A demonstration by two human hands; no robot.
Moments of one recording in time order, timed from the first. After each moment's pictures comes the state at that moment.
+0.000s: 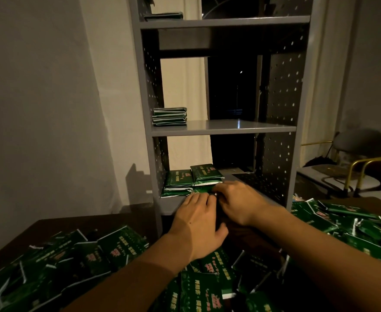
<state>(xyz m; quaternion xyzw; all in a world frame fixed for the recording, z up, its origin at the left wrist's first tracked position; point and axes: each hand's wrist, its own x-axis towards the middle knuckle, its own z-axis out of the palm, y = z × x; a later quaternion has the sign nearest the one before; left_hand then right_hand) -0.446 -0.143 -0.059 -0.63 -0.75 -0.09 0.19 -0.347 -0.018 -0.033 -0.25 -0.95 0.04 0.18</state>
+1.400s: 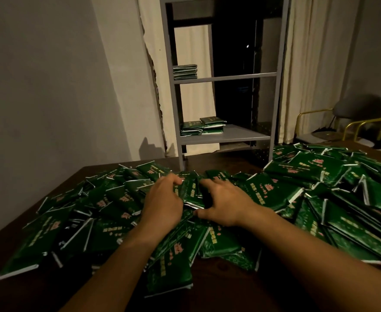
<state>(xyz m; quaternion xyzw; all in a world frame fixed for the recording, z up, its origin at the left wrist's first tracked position) -0.375 -0.352 -0.099 -0.40 -0.84 -0.37 0.04 -0.265 -0.235 -0.106 -0.27 -0.95 0.11 0.11</state>
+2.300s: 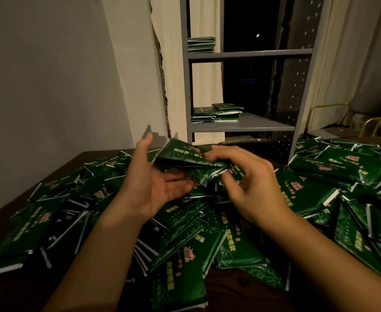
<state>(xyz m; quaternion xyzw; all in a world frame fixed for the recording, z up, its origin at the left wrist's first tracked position) -0.412 -0.368 -0.073 -0.22 -0.51 -0.72 -0.40 -0.267 -0.236 -0.107 -0.05 -0.83 0.25 0.50</state>
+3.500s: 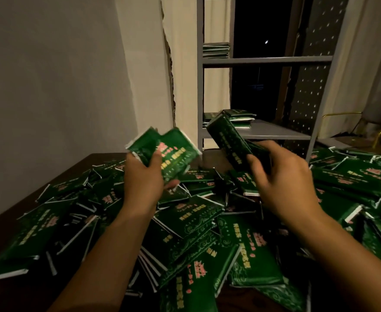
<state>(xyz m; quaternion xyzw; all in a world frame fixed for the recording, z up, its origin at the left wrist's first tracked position) -0.450 -0.349 -0.087 -0.19 -0.58 -0.78 -0.09 -0.264 -0.215 -0.090 -0.25 -0.83 0.10 0.49</state>
